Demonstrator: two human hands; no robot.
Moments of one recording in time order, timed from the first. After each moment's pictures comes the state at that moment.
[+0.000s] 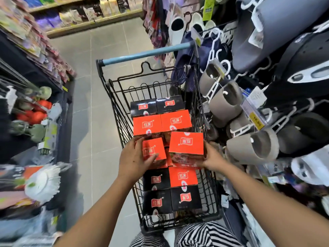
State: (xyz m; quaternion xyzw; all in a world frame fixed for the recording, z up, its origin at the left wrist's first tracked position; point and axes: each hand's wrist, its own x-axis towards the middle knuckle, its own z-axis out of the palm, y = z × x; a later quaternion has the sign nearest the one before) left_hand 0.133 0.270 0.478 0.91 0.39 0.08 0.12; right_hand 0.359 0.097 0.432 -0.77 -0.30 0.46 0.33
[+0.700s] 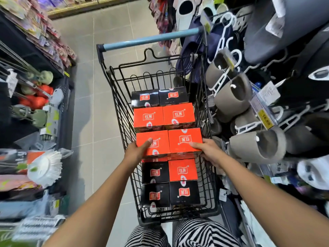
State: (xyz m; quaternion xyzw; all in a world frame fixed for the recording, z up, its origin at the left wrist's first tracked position) left_hand 0.147 0.277 0.459 0.57 0.58 0.06 0.58; right_hand 0.360 0.122 0.428 -0.68 -0.13 0.56 0.45
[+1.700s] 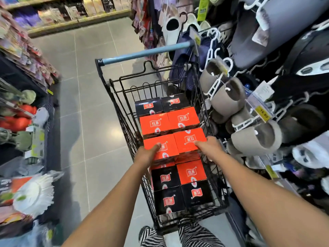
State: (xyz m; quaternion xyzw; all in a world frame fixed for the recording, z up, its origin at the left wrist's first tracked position) left_hand 0.136 0.302 0.464 0.59 0.57 0.00 0.58; right_hand 0.319 0.154 0.455 -0.89 -0.07 0.34 0.28
